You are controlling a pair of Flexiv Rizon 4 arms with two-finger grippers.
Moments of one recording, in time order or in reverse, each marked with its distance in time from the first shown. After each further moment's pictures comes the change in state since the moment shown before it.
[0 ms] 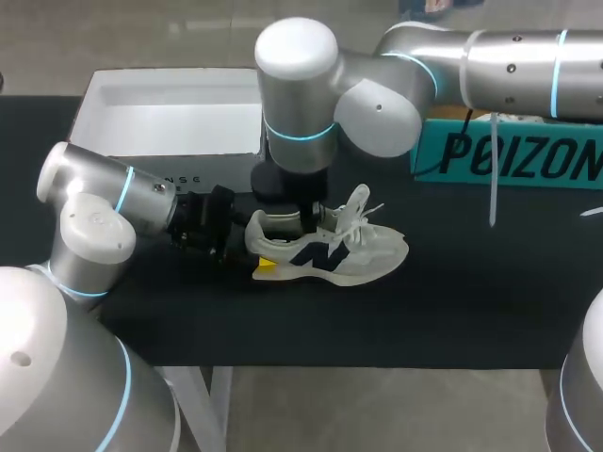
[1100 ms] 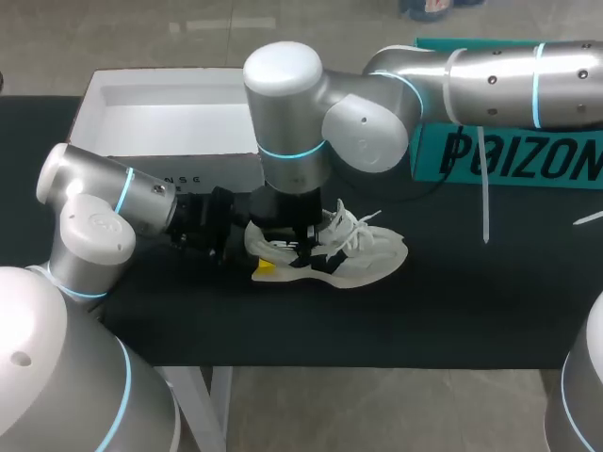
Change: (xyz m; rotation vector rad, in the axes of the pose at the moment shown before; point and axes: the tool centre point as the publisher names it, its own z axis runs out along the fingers) left arm 0.001 0.002 0.000 0.000 0.000 0.002; right arm 0.036 0.004 0.029 0.046 0.108 0.045
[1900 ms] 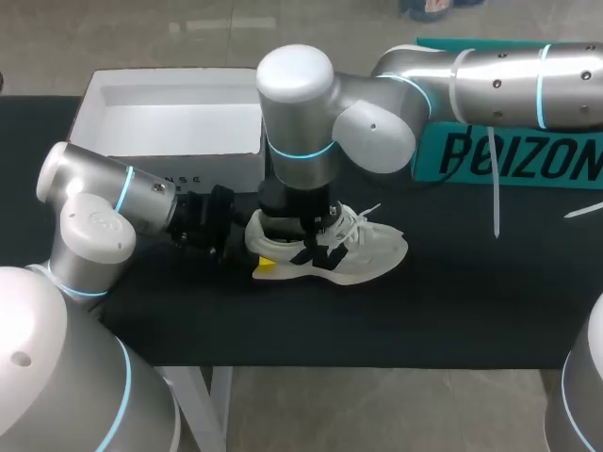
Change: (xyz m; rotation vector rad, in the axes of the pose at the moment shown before) left arm -0.002 -0.002 0.000 0.001 -0.003 -0.001; right arm -0.039 -0.012 0.011 -0.014 -0.092 0.064
